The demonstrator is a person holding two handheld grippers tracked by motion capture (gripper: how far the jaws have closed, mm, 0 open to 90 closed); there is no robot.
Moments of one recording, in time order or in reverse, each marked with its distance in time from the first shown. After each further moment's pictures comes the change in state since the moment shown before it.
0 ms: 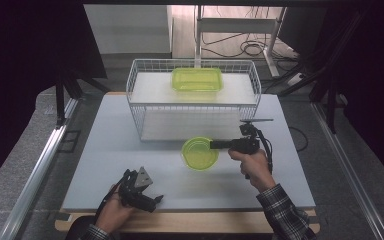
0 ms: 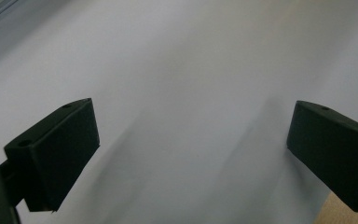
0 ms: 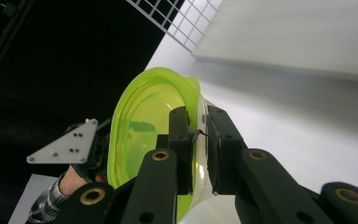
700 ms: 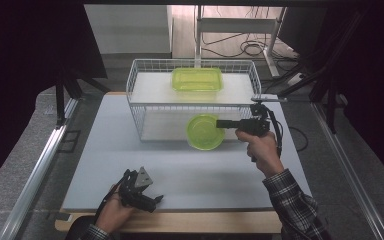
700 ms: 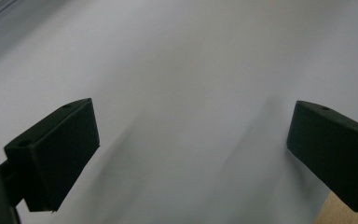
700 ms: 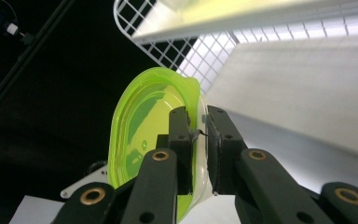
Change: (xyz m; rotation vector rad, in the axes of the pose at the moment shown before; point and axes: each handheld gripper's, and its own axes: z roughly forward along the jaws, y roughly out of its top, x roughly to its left) left arm 0.000 0.000 0.000 0.002 0.001 0.005; right arm 0.034 0.046 -0.034 -0.108 -0.013 -0.049
